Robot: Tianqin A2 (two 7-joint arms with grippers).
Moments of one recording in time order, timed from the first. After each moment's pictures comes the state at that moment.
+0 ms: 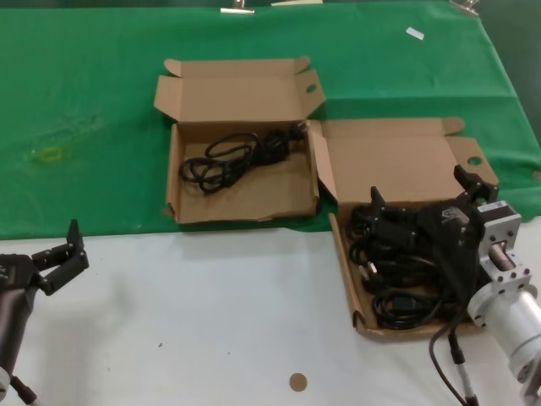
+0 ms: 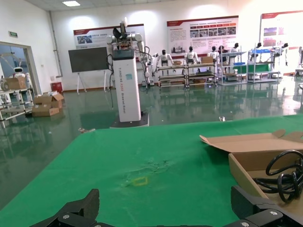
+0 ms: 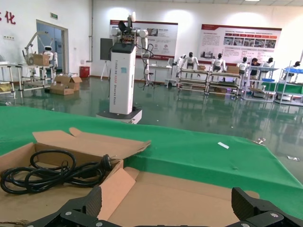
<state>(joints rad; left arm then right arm) 0.00 -0.30 1.60 -1.60 -1.80 0.00 0.00 0.05 0.29 -1.62 1.56 1.78 -0.03 -0.01</state>
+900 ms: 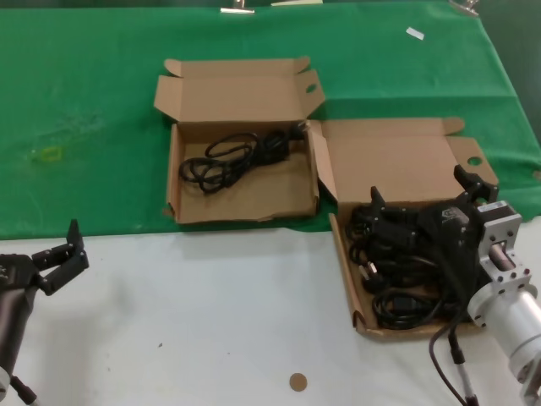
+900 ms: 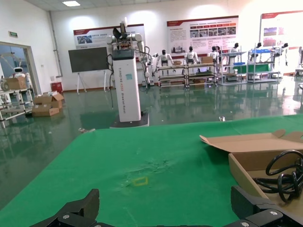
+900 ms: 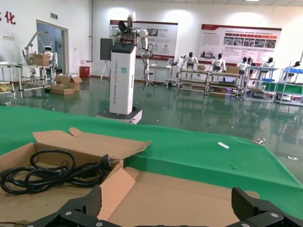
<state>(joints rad) 0.00 -0.30 1.60 -1.60 -1.80 0.00 0.00 0.05 0.29 -1.62 1.56 1.78 -0.03 -0.01</state>
